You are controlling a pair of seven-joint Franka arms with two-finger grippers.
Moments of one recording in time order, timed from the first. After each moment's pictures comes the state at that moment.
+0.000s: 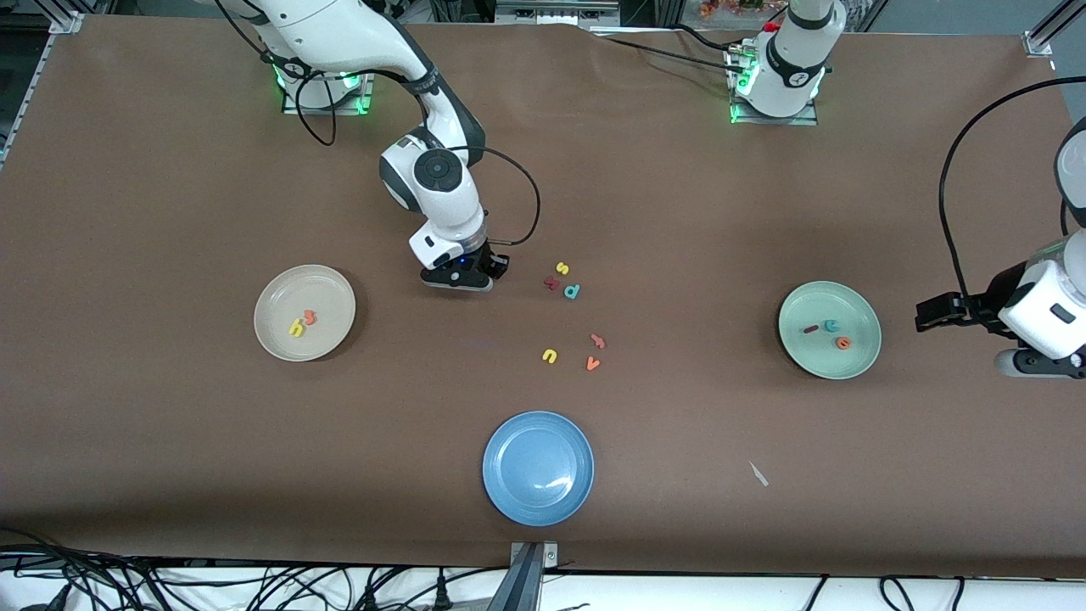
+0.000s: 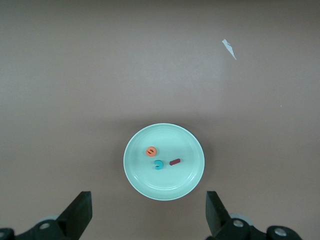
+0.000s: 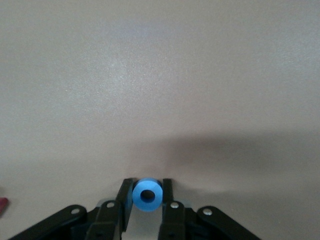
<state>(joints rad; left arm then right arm) 0.09 0.37 -0.06 -1.37 0.06 1.69 0.03 0.65 0.56 0.04 -2.04 -0.13 2.72 0.93</state>
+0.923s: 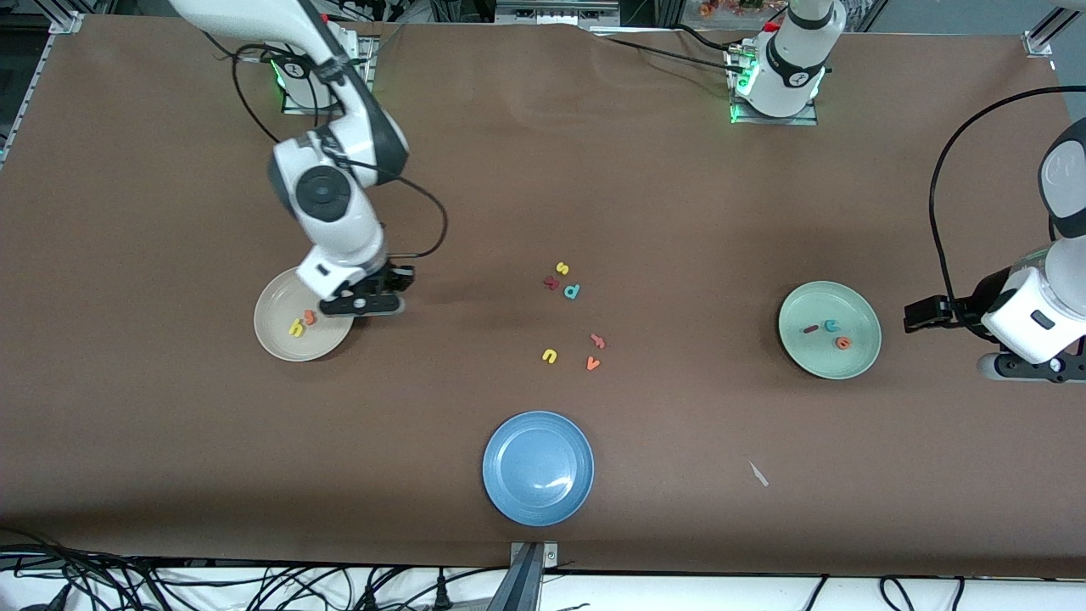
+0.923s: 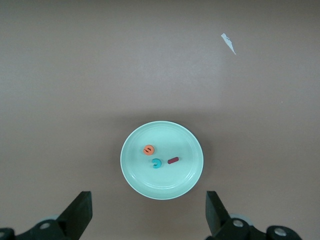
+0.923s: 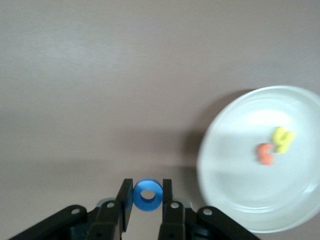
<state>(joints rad) 0.09 0.39 -0.06 -1.37 0.06 1.69 0.03 0.37 0.31 0.02 -2.03 -0.14 2.33 0.33</state>
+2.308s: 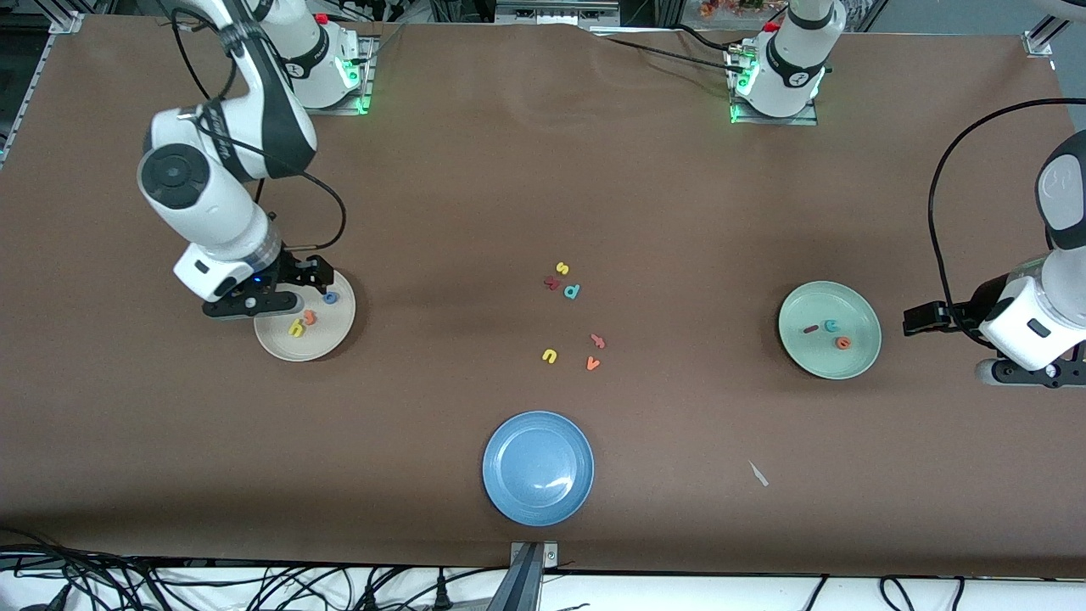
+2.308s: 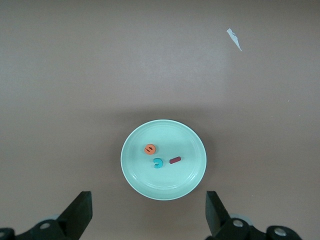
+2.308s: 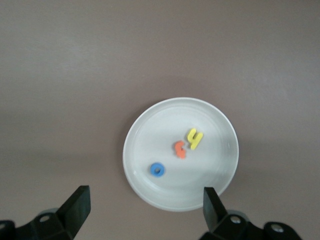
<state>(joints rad) 0.09 0.40 -0.06 -1.38 0.06 1.70 0.03 0.26 0.17 -0.03 -1.97 -0.08 2.13 0.16</state>
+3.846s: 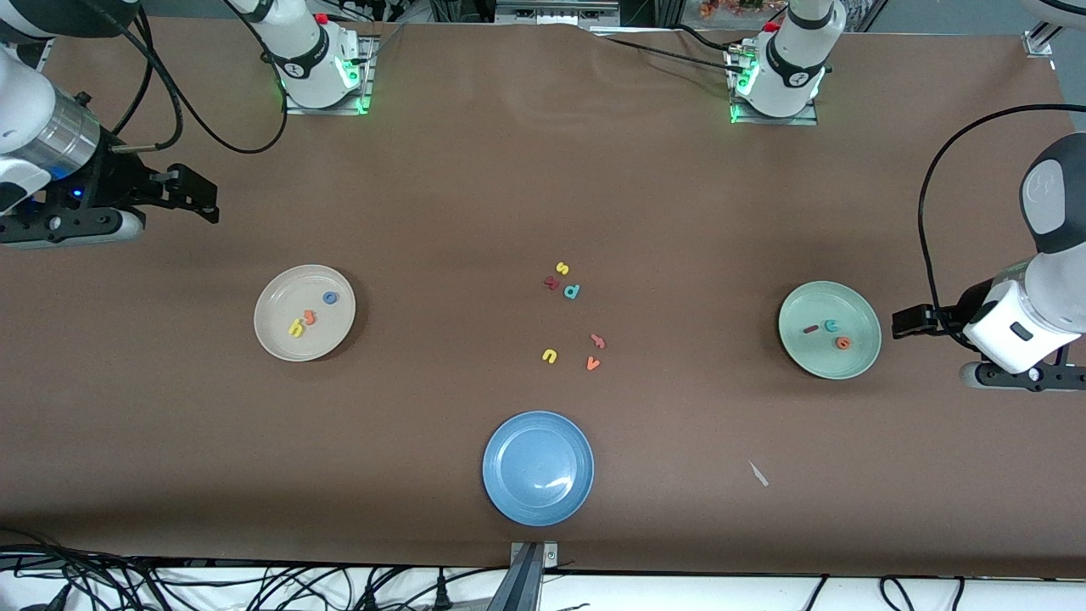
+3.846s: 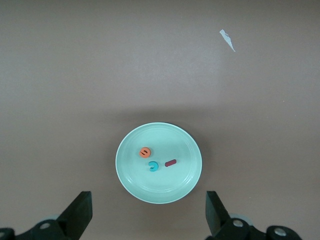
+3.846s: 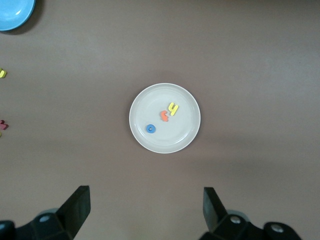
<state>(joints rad) 0.08 0.41 -0.07 -1.38 0.06 1.71 0.03 0.21 0.06 -0.09 -1.58 0.01 1.60 0.02</state>
